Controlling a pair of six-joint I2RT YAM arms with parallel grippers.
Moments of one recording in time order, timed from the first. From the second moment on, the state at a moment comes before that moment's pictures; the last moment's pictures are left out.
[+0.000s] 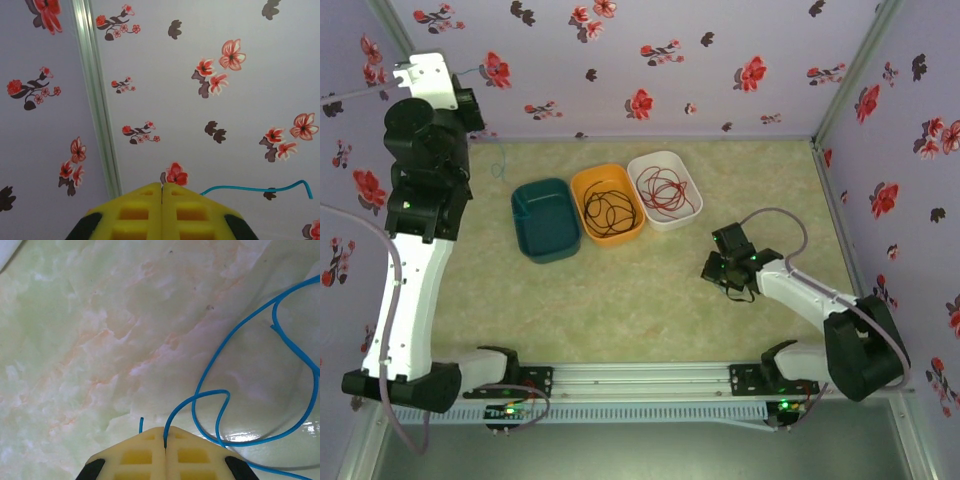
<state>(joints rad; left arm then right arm) -0.20 1.22 1.68 -0.31 -0.42 0.10 0.48 1.28 0.64 -0.47 -0.01 0.80</state>
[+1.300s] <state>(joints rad) -0.18 1.28 1.15 -0.48 -0.29 -0.34 0.57 1.03 0.89 -0.62 0.12 0.71</state>
